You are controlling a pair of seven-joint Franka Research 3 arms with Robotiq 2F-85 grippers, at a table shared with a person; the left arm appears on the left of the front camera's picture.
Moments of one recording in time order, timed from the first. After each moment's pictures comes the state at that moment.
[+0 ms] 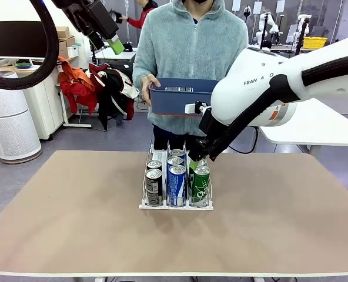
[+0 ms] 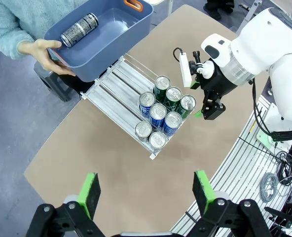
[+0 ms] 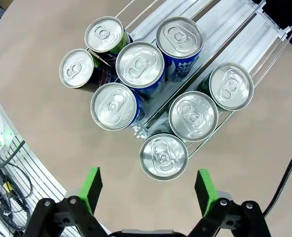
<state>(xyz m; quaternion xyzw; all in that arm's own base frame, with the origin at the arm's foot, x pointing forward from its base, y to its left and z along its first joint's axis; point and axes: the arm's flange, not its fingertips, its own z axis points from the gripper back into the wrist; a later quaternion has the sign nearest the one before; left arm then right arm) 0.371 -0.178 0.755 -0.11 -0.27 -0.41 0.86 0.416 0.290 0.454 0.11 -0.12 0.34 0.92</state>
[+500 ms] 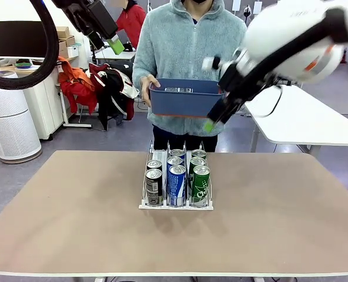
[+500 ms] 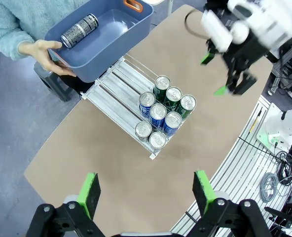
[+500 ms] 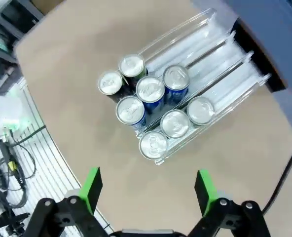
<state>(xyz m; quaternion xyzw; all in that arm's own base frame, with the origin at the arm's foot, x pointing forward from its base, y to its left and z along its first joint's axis) 0.371 -0.178 0.755 -0.11 -0.27 -0.41 0.86 0.415 0.237 0.576 0.15 -0.19 0.42 0.87</state>
